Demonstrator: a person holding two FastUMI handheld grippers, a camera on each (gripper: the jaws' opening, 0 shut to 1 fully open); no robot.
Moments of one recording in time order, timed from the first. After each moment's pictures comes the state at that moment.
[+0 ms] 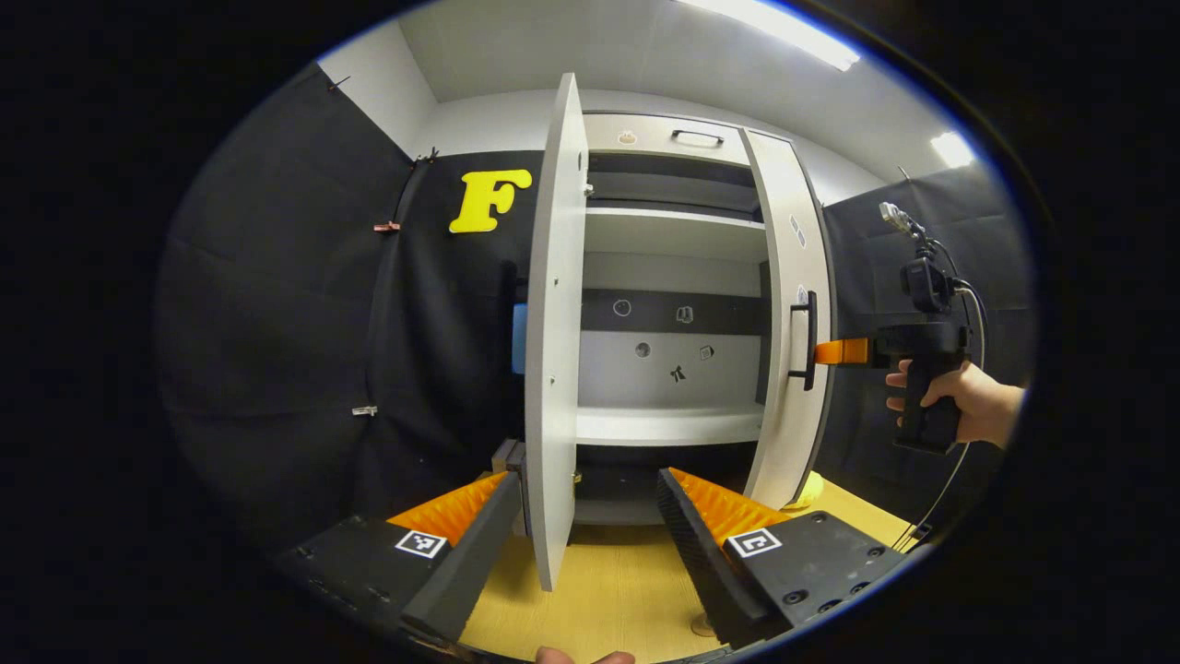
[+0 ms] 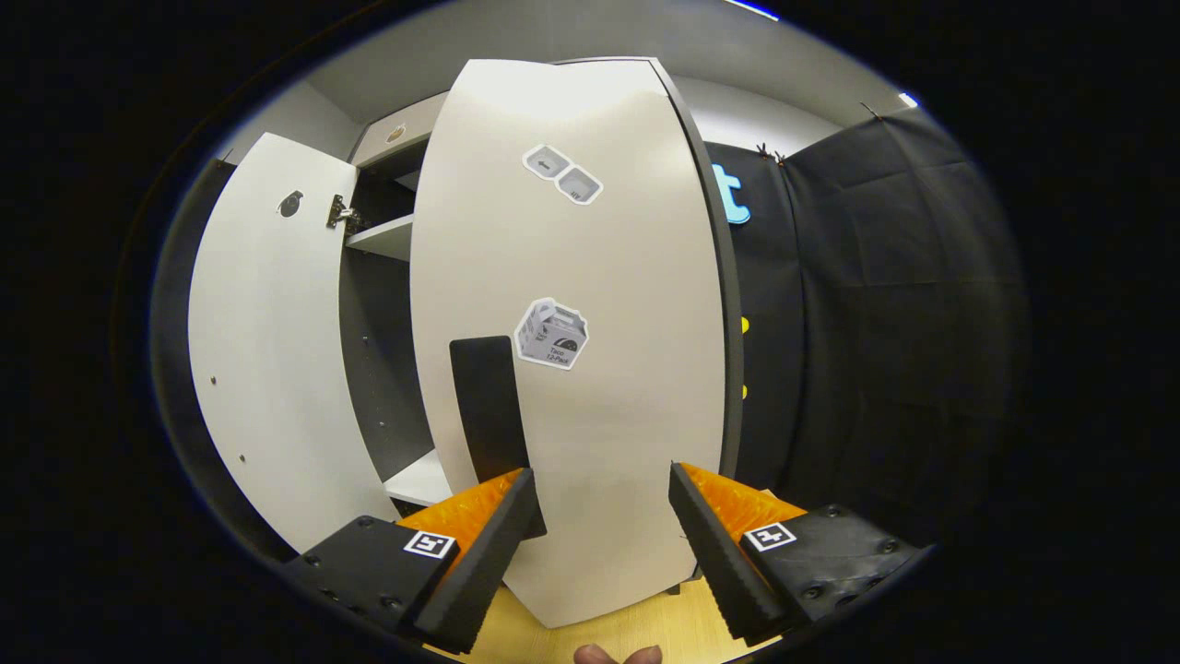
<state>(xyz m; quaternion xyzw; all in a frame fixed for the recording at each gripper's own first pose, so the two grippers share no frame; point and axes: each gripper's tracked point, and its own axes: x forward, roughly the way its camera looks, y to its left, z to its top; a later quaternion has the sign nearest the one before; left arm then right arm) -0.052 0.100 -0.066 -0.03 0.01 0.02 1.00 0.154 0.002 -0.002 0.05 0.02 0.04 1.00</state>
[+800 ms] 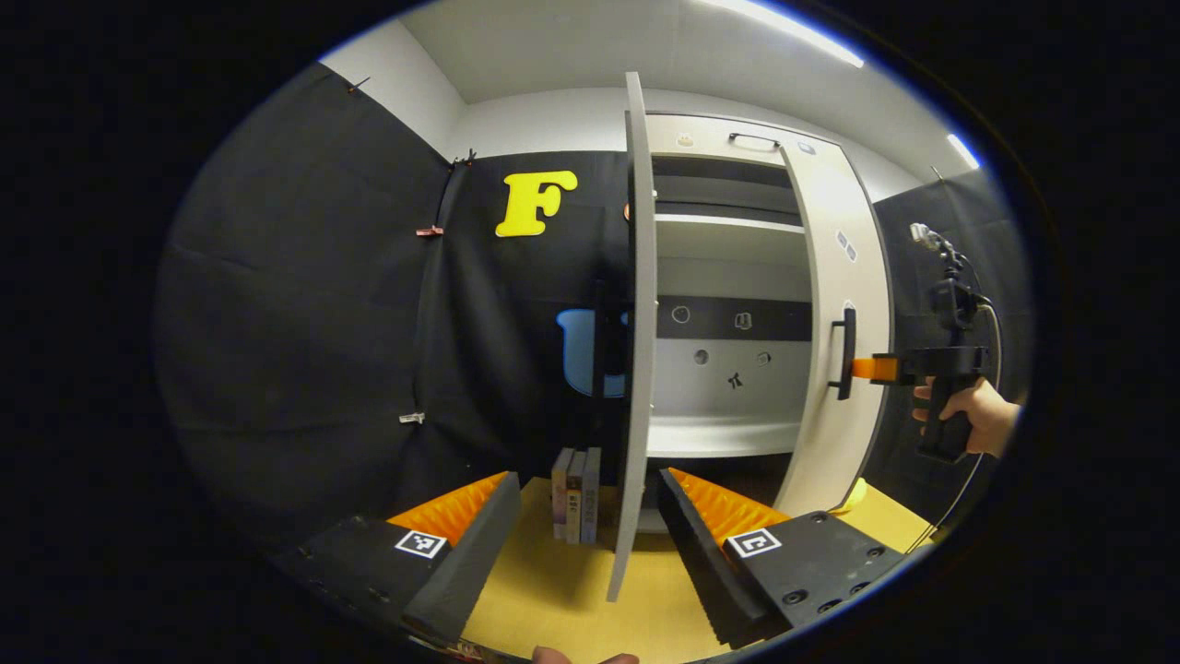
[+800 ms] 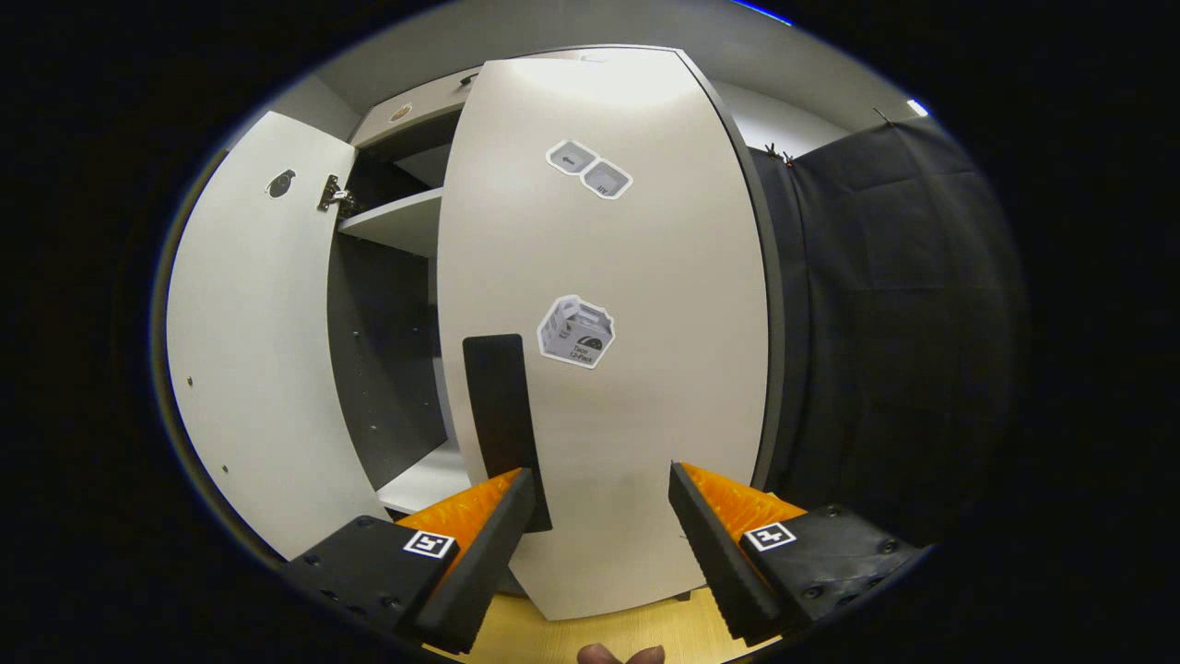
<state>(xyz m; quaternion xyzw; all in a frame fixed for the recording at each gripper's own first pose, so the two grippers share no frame) -0.035 0.188 -0.039 -0.02 0.02 0.09 1.00 0.173 0.030 0.000 0.04 0.02 0.03 1.00</state>
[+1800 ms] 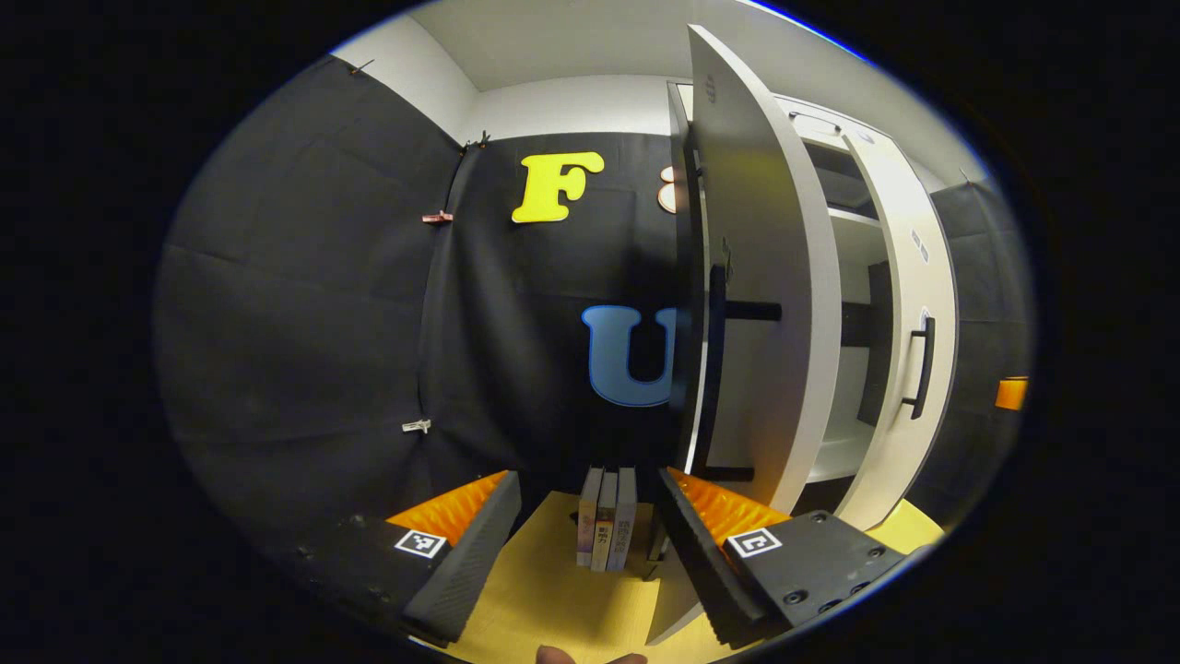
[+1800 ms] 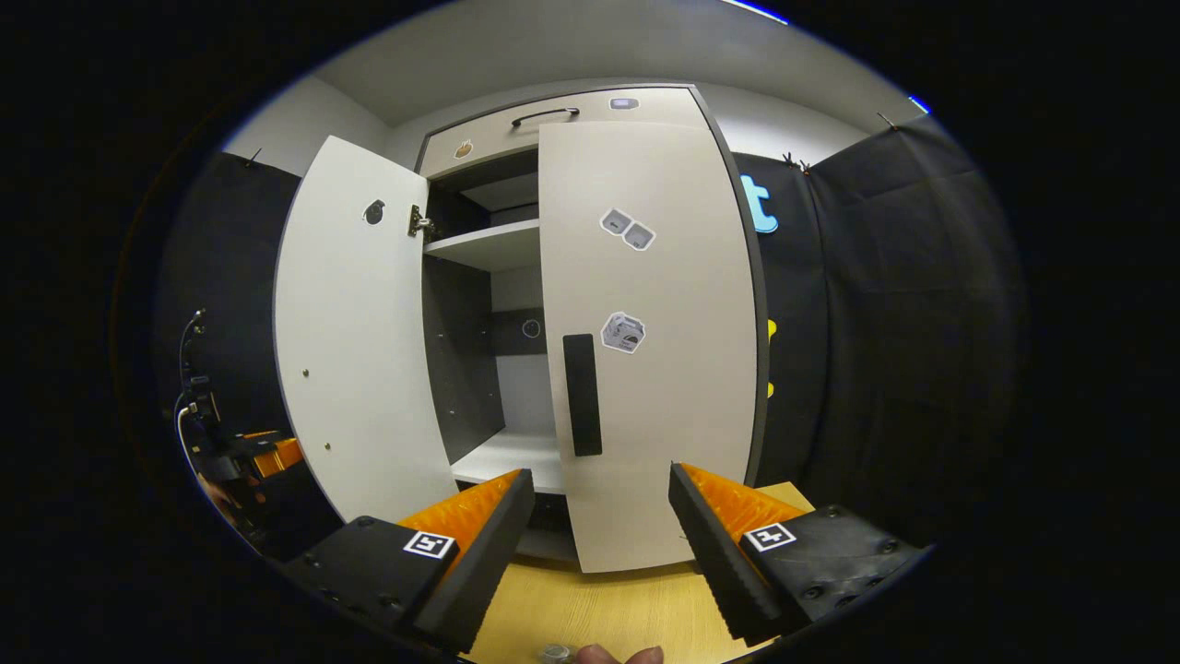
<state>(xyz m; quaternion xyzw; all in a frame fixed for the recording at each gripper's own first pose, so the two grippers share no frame) 0.064 0.238 -0.036 -0.03 0.03 0.09 1.00 0.046 0.039 0.006 0.04 0.02 0.09 0.99</state>
